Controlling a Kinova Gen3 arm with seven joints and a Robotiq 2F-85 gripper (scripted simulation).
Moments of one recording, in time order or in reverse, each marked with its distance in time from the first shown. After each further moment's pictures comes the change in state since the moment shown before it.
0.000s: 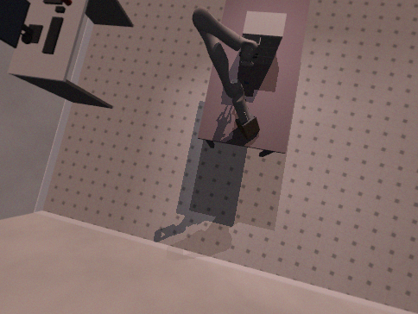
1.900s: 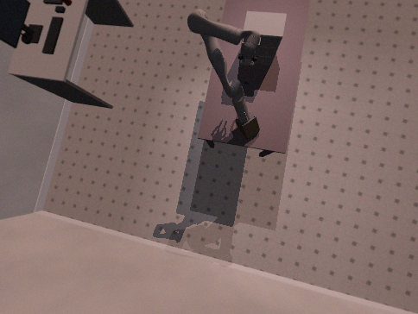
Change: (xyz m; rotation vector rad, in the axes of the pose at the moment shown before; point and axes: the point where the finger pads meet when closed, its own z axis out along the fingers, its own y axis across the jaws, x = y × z) arm 0.035 0.003 -0.087 -0.018 0.213 0.013
